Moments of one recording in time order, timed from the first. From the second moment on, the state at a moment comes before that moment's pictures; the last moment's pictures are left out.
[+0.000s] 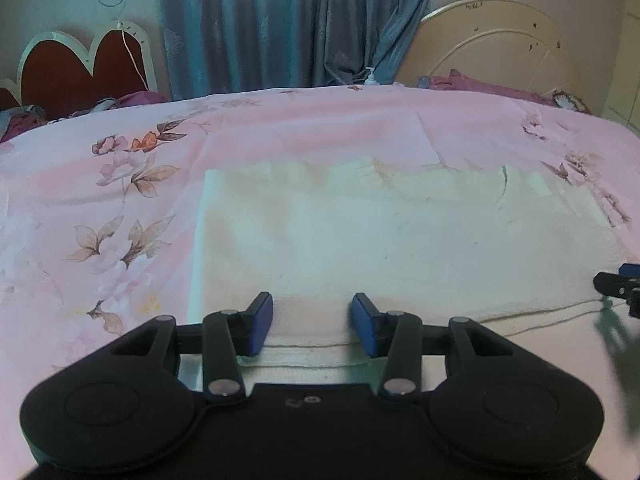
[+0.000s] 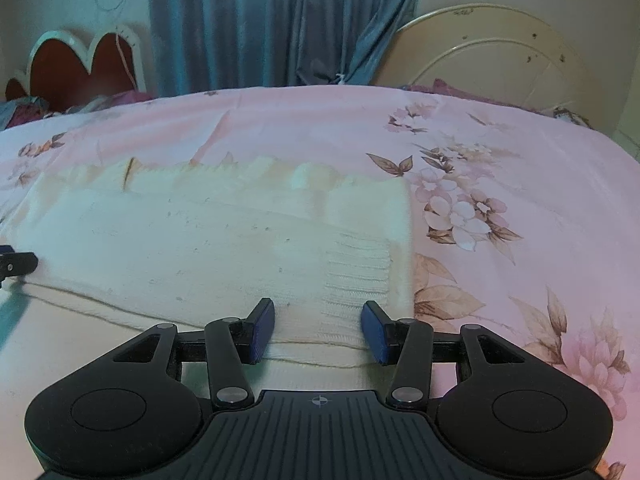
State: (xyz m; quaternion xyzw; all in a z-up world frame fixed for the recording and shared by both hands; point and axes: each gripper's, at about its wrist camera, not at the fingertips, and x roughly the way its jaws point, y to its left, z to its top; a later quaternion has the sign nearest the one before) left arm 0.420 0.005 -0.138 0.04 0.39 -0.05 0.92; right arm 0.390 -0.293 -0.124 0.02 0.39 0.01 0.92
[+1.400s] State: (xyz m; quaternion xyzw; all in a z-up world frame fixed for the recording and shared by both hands) left arm 0.201 0.065 -0.100 0.03 0.40 -0.10 0.91; right arm 0.117 -0.263 -0.066 0.07 0.36 -0.02 0.93
